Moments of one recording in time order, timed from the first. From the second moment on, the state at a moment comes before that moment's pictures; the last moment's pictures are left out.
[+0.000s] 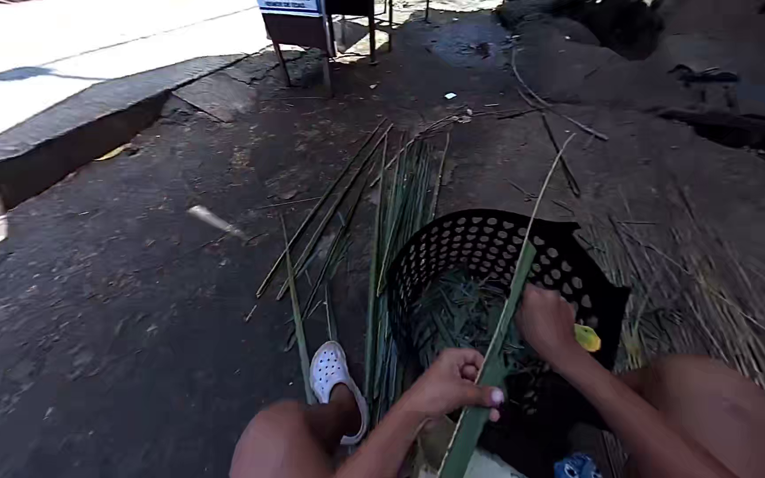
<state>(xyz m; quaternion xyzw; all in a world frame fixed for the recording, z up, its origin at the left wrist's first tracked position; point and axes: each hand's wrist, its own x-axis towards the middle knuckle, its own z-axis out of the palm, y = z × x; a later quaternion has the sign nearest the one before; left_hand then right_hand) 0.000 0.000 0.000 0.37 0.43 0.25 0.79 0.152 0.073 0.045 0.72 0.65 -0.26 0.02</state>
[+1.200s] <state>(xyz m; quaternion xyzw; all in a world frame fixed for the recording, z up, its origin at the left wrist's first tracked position) 0.002 -0.009 -0.001 0.20 0.33 0.29 0.88 0.174 0.090 0.044 0.73 0.61 -0.30 0.02</state>
